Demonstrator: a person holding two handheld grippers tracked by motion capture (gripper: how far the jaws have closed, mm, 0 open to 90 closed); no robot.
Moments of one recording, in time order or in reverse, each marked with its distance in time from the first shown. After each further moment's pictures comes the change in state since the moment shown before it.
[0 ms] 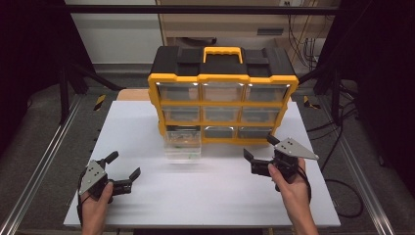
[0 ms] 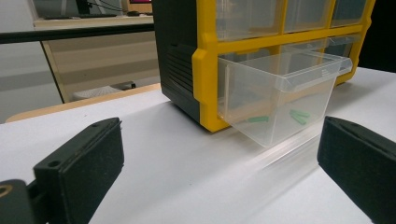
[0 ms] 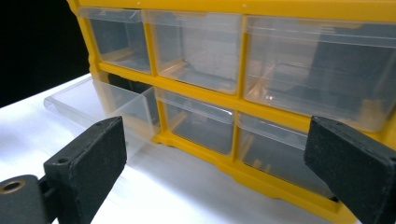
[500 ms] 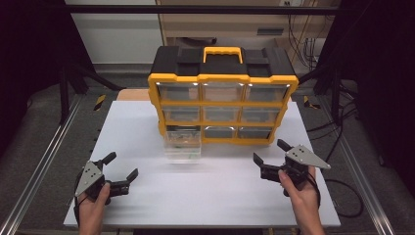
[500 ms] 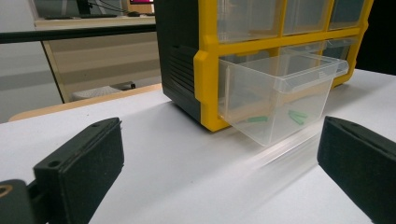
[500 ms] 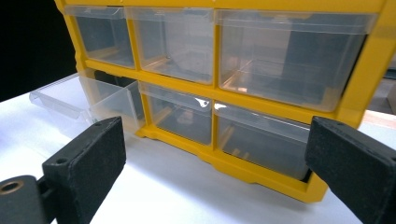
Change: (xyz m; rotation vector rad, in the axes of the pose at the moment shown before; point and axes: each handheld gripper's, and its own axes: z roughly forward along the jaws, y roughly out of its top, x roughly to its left) left arm 0.003 0.001 -0.007 -0.003 0.001 -0.011; right arm -0.013 -0.015 -0.019 -0.032 -0.038 0.001
